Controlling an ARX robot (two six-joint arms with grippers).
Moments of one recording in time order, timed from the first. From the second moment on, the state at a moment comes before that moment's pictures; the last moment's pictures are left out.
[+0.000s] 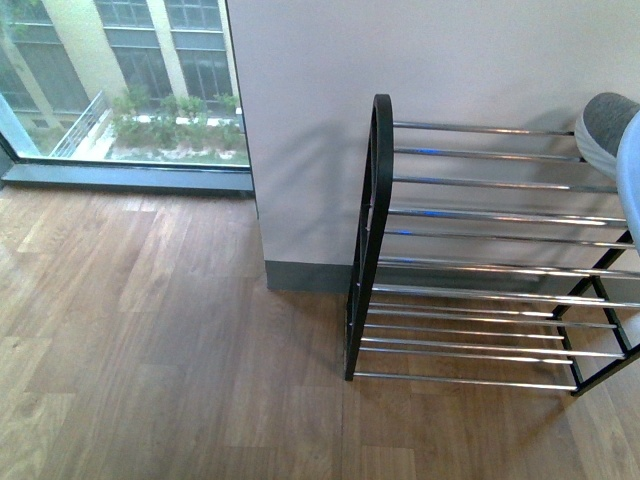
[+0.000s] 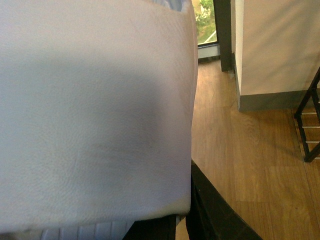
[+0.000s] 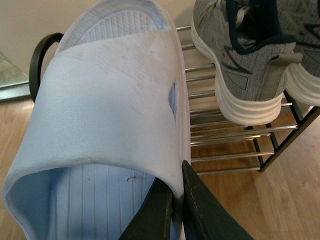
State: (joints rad) left arm -0.52 0.99 0.18 0.26 -0.60 -0.02; right arm -0.27 1.07 0.17 0.48 -0.09 0.14
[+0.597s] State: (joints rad) left arm -0.52 0.99 0.18 0.26 -0.60 -0.02; right arm -0.27 1.17 0.12 0.78 -0.23 0.11
